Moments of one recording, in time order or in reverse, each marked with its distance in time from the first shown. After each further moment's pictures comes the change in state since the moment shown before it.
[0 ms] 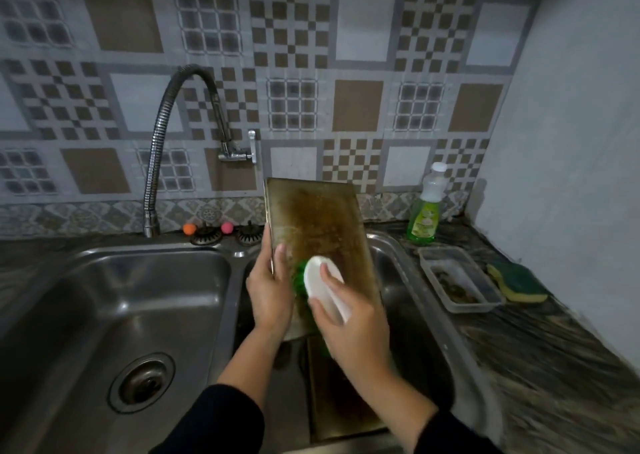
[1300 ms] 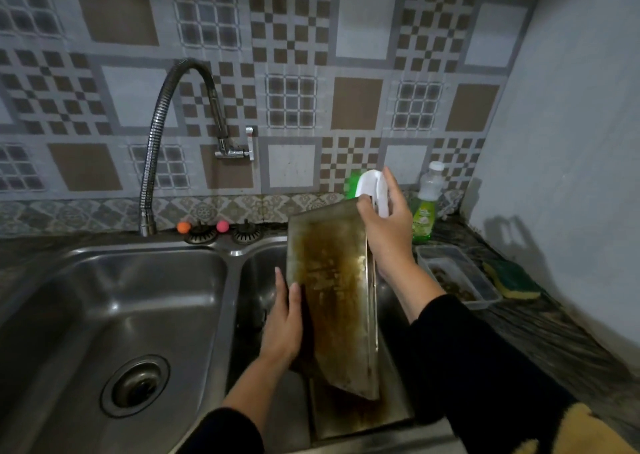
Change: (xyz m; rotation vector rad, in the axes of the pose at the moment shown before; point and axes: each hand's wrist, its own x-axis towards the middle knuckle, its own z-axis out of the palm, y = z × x) left_hand -0.034 -0.036 -0.009 0.282 -0.392 -0.358; right_hand 0.120 0.002 -0.023 0.528 0.167 0.351
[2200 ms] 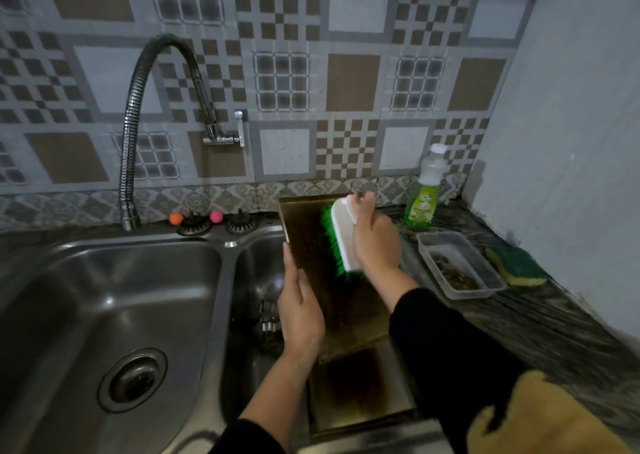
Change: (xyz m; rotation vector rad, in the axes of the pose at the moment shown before) left_hand -0.010 0.031 0.031 -0.279 0.199 0.151; right_hand -0.006 0.025 0.007 -0.516 -0.023 0.150
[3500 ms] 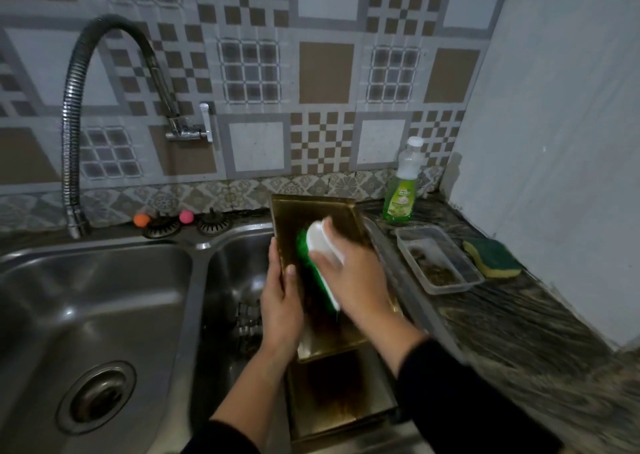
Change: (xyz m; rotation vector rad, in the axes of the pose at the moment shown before) left_hand 0.017 -0.016 0.009 -0.155 -0.165 0.034; right_hand -0.026 0.045 -0.005 -0.337 -0.108 -0.367
